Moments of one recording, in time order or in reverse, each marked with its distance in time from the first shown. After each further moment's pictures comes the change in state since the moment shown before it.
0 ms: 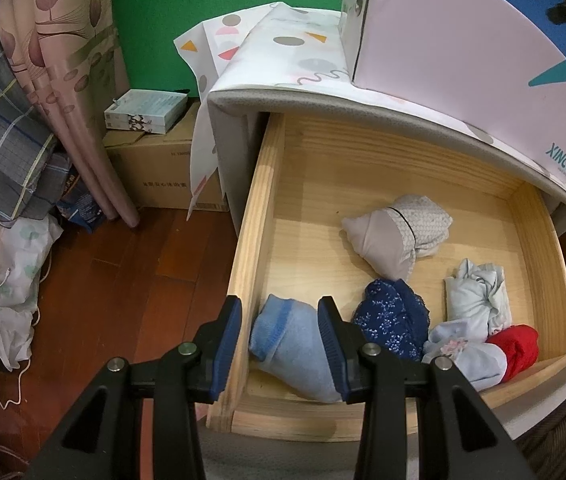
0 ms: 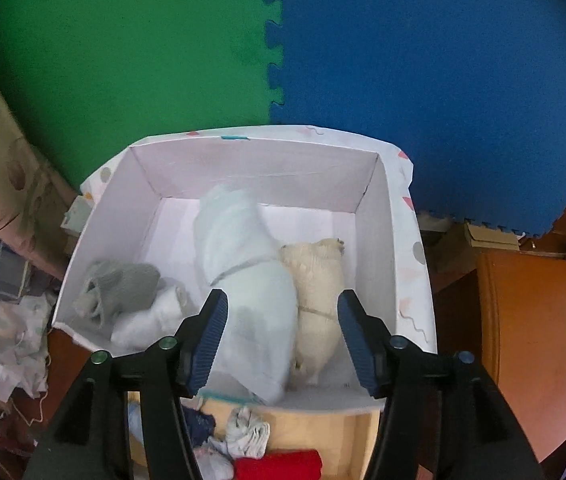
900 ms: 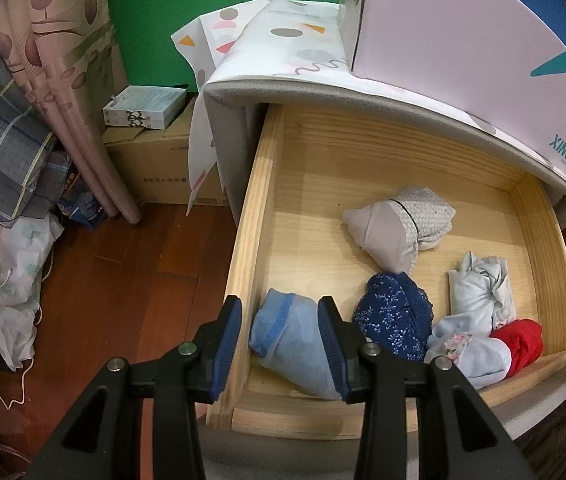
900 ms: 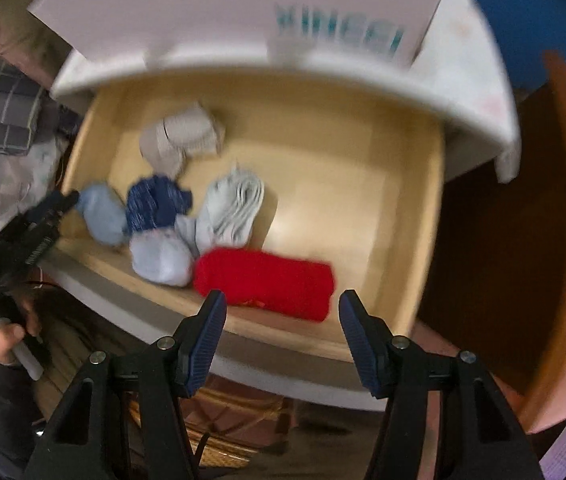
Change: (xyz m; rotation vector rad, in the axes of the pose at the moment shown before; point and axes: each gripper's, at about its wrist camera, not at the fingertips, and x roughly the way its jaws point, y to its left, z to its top) left arm 0.004 -0.003 0.000 0.006 0.024 0.013; right arm 0.080 -0.025 -0.210 -0.121 0.474 0.128
